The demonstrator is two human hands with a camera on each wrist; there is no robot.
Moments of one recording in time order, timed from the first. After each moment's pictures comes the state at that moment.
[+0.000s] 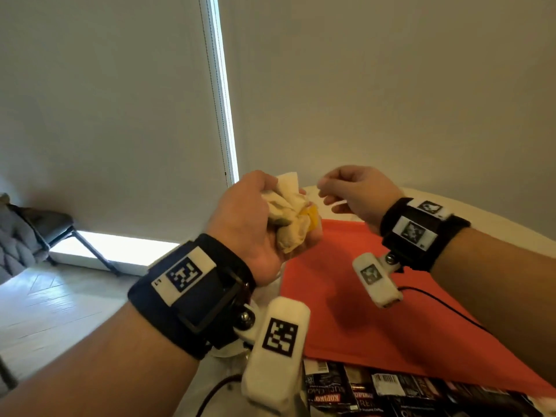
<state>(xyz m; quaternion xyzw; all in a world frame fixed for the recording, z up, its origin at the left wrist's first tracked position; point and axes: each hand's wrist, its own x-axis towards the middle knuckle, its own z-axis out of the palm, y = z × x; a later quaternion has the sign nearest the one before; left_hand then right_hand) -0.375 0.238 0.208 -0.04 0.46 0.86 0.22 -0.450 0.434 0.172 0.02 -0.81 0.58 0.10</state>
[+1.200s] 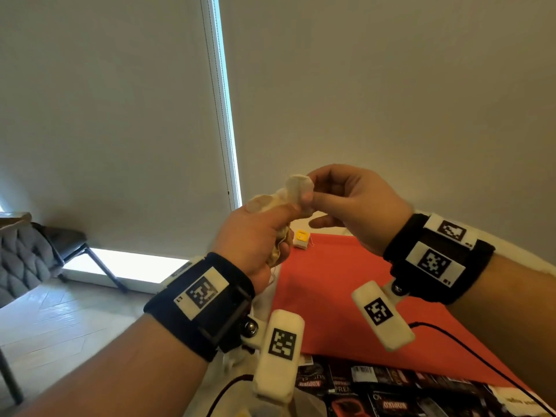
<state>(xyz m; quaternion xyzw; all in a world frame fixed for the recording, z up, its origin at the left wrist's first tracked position) -0.348 0.247 0.204 -0.01 0.61 0.79 0.06 -0.354 0.416 0.225 0.18 -0.73 0.65 0.09</state>
